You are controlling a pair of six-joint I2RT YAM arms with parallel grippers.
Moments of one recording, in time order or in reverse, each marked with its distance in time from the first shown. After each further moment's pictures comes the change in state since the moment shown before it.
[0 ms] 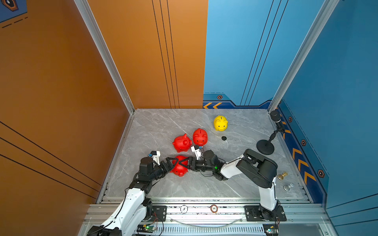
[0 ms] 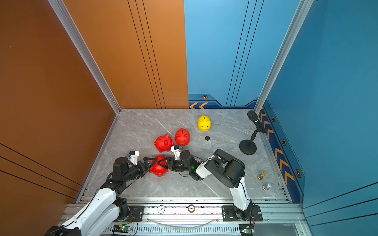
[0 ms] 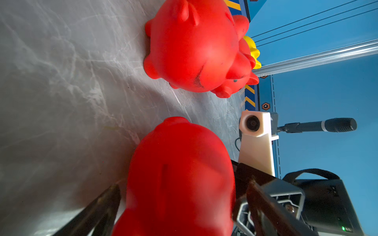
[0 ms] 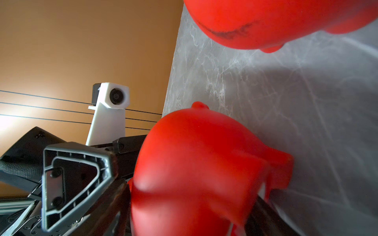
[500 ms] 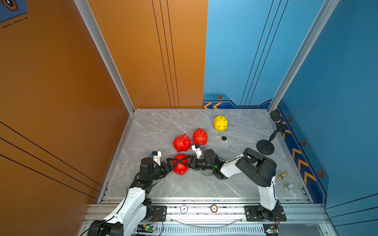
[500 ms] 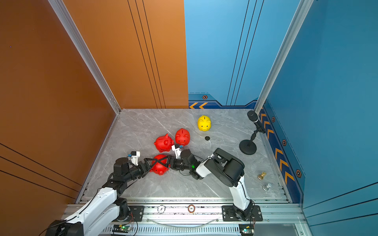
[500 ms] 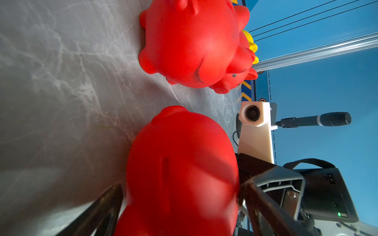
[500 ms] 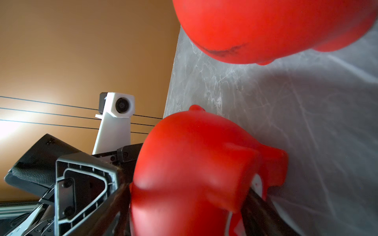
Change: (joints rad) left arm -0.005 0.011 -0.029 0.057 0.018 -0.001; right arm -0.019 0.029 0.014 0.033 -0.007 0.014
